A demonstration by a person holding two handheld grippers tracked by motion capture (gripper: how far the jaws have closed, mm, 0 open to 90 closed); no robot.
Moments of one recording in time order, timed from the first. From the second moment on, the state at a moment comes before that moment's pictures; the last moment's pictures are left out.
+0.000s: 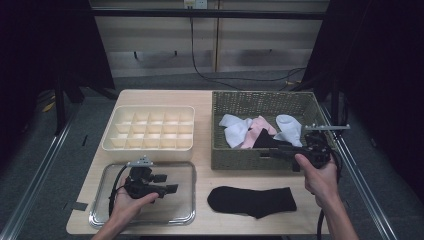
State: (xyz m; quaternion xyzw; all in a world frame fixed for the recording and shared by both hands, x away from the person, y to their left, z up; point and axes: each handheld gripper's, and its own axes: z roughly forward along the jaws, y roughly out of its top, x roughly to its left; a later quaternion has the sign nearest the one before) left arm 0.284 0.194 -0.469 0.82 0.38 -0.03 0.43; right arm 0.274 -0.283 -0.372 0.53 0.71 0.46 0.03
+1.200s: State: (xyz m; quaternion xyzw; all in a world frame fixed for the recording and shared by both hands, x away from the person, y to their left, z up) left arm 0.284 0.198 -0.468 0.82 0.38 -0.03 0.43; right arm 0.378 -0.283 -0.388 0.58 0.72 0.39 0.02
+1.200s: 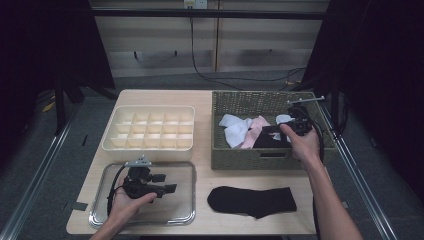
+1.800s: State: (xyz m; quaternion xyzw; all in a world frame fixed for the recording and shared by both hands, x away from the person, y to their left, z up) left arm 0.283 0.198 -0.467 0.82 0.37 -0.04 0.44; right arm 0.432 -0.281 -0.400 0.61 0.72 0.34 0.02
